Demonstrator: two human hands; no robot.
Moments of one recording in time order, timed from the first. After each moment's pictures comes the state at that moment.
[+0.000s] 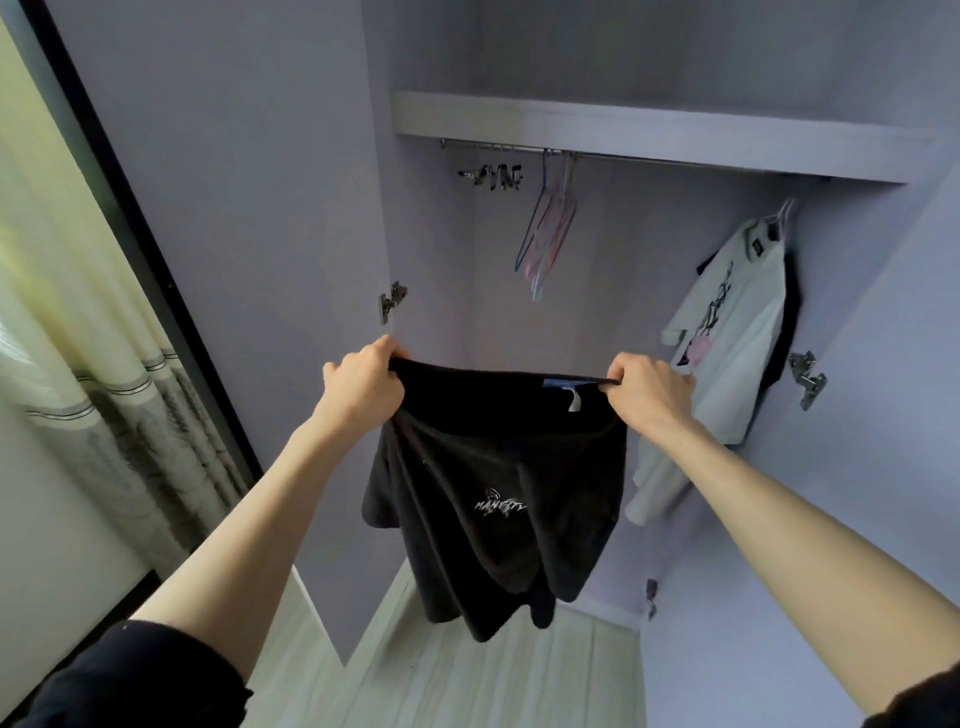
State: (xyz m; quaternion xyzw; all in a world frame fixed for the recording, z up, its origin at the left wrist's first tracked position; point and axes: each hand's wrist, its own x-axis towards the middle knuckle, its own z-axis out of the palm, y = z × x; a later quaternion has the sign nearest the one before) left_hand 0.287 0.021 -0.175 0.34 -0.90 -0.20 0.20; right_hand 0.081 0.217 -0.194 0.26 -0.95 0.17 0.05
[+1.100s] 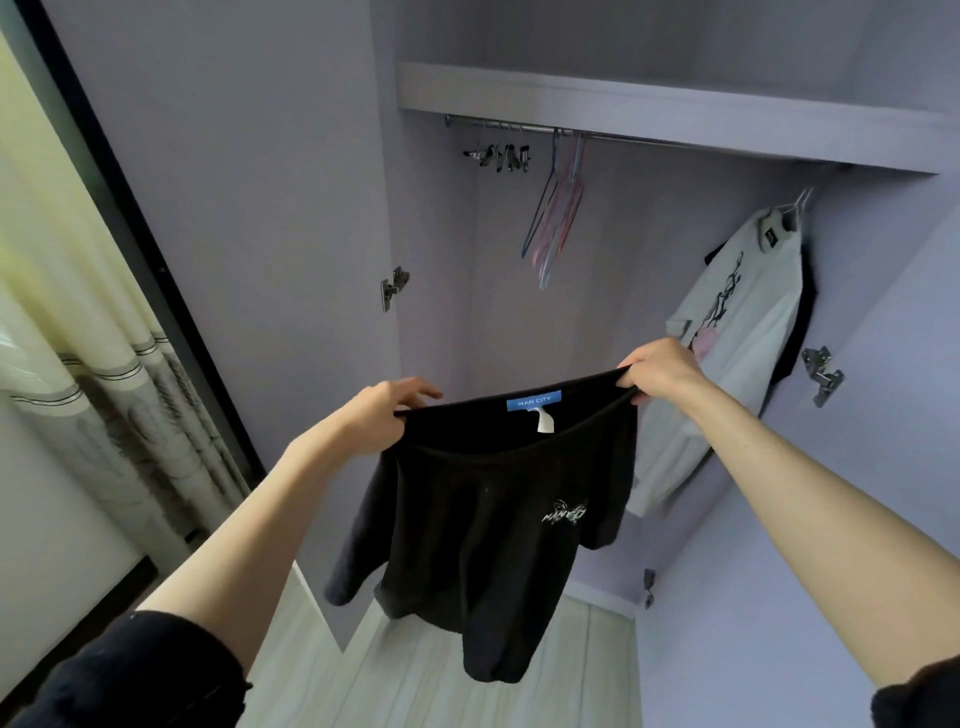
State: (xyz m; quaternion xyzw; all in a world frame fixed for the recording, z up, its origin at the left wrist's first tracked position) left_hand 0.287 -0.015 -0.228 0.22 -0.91 -0.34 0.05; right_hand 0.053 0.203 -0.186 0.18 -0.93 0.30 -0.13
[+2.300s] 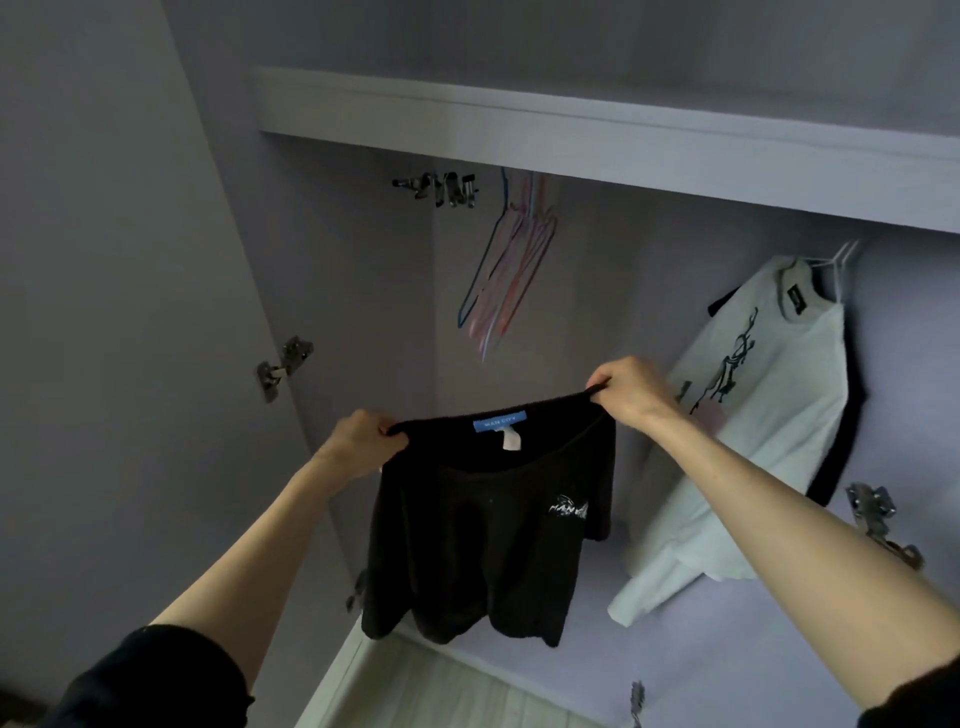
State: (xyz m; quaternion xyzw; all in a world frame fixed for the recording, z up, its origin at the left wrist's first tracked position) left_hand 0.028 -0.091 -0.259 0.36 -0.88 -0.31 0.04; right_hand -0.194 0.115 -0.207 0.30 -0.93 0.22 -0.06
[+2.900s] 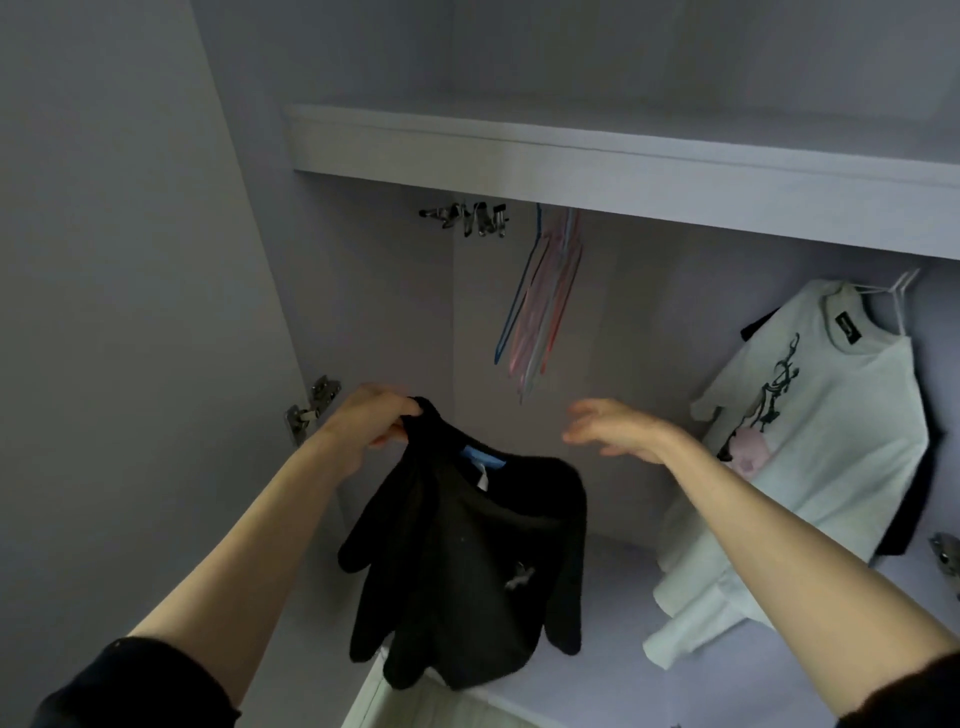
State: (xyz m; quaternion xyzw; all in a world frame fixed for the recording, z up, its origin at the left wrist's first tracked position) left_hand 0.019 -0.137 -0.194 0.40 -0.71 -0.57 0.12; right_hand -0.200 0.043 -0.228 0.26 -0.84 0.32 -0.34
